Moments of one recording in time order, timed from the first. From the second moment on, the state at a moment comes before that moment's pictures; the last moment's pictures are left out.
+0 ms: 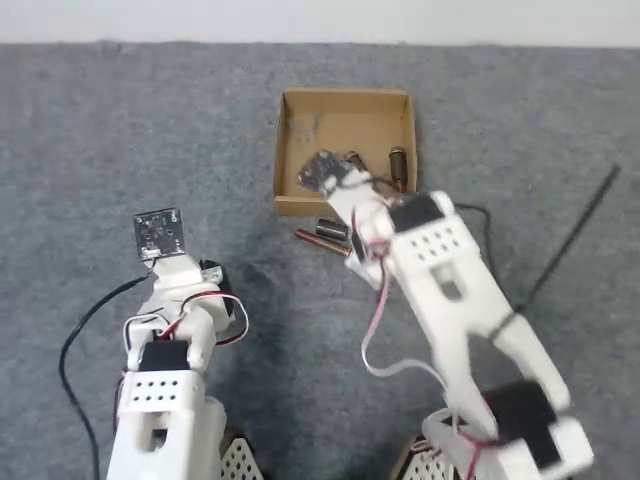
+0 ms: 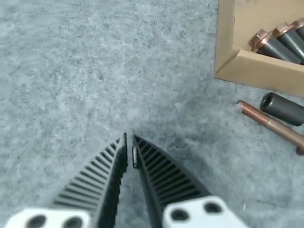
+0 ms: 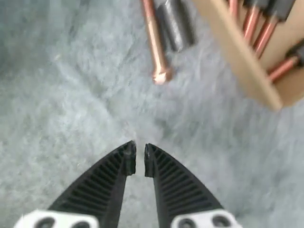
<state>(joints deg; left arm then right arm) -8.2 -63.8 89.7 33.3 14.4 -27.1 -9.0 21.1 71.5 29.6</state>
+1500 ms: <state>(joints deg) -8.2 -63.8 89.7 32.8 12.8 -29.8 28.4 -13.9 72.6 40.8</state>
